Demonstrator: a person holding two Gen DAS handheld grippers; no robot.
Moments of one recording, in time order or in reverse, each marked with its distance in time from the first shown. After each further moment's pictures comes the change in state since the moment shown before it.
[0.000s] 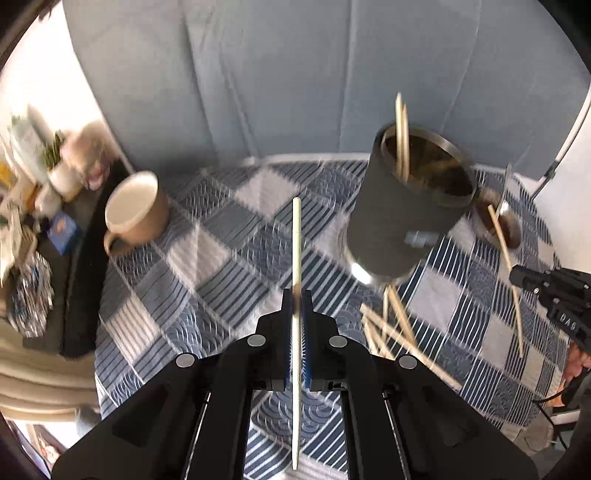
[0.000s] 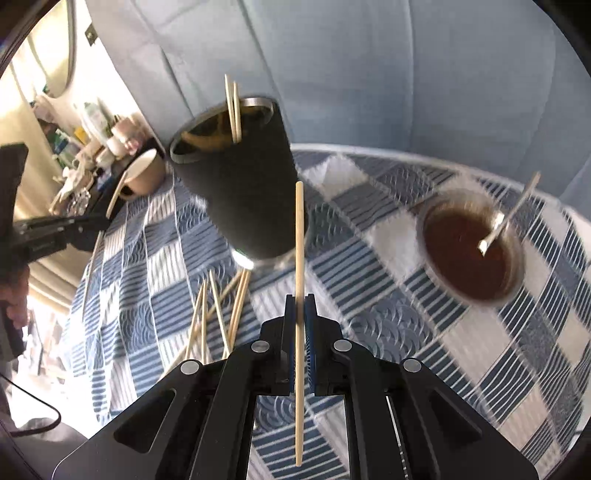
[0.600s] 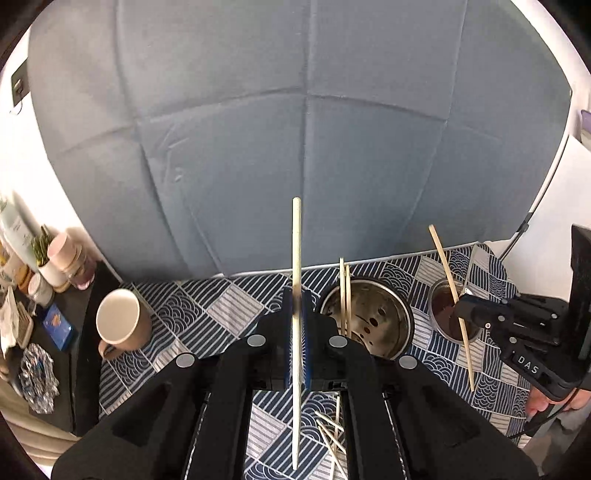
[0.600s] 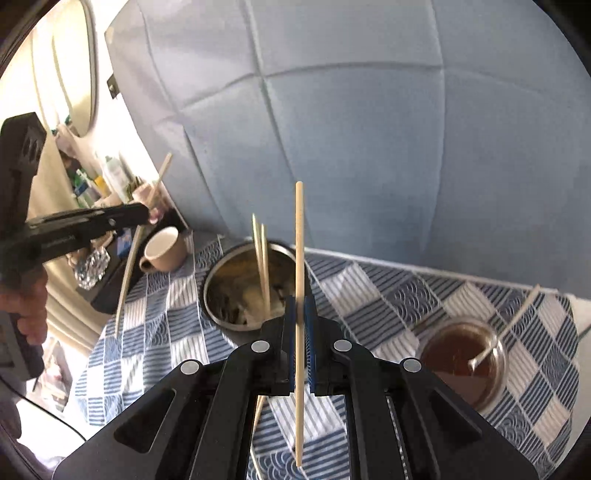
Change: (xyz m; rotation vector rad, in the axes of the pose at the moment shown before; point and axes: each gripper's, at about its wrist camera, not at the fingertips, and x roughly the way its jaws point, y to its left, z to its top) left arm -0.041 -0.031 0.096 0.027 -0.223 -0.069; right arm -0.031 0.013 0.097 -0.055 -0.191 0.053
